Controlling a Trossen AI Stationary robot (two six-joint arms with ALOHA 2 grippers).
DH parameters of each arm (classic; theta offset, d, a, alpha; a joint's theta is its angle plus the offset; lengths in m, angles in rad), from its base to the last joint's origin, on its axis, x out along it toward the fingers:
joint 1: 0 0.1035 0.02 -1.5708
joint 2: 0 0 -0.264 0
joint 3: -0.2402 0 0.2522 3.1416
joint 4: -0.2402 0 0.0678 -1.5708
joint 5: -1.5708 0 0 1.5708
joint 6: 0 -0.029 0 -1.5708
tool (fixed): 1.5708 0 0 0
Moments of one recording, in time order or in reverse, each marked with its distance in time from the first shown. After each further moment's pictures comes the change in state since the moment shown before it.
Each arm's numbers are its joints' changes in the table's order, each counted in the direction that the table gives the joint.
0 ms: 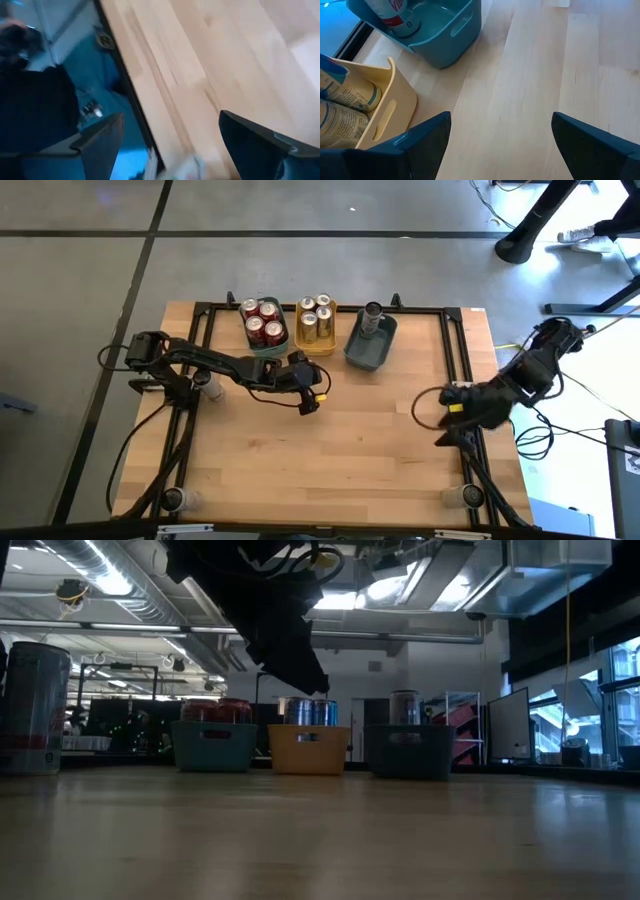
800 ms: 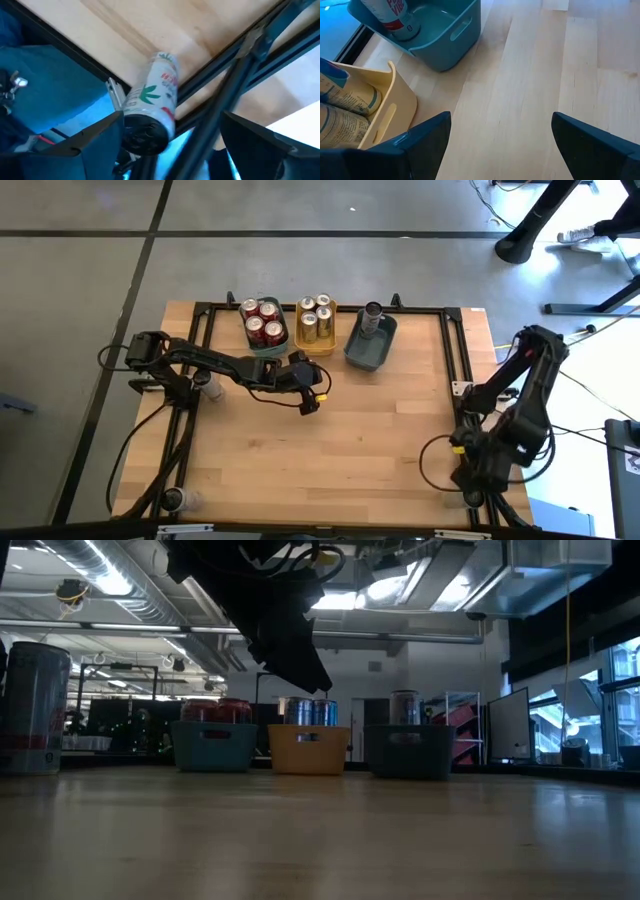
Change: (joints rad) left arm 0.000 0.000 0.000 0.014 0.000 -0.009; right arm 0.334 0.295 0.000 -0.088 0.268 -0.693
